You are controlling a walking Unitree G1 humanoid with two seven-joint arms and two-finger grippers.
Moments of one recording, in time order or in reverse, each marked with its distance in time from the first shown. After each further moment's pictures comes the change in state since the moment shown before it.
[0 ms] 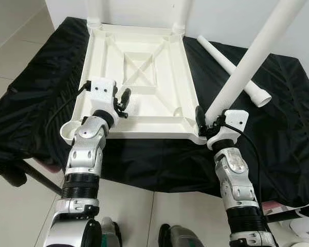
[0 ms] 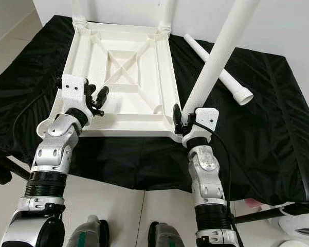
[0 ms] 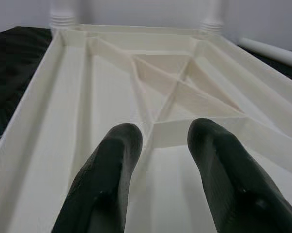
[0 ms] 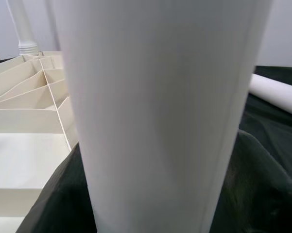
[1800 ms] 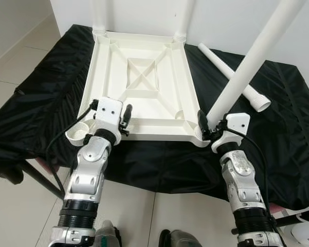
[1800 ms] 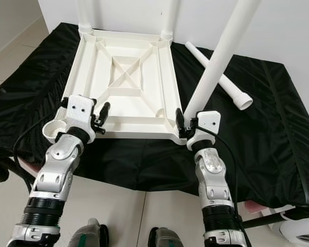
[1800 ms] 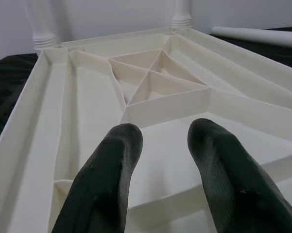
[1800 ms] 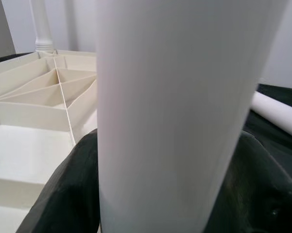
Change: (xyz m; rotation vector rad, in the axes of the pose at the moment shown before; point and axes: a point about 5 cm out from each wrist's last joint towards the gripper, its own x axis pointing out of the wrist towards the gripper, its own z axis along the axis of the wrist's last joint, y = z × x) left arm -0.029 -0.027 -0.021 0.163 0.000 -0.076; right arm 0.000 -0.012 -0.003 -0.069 0.010 0.043
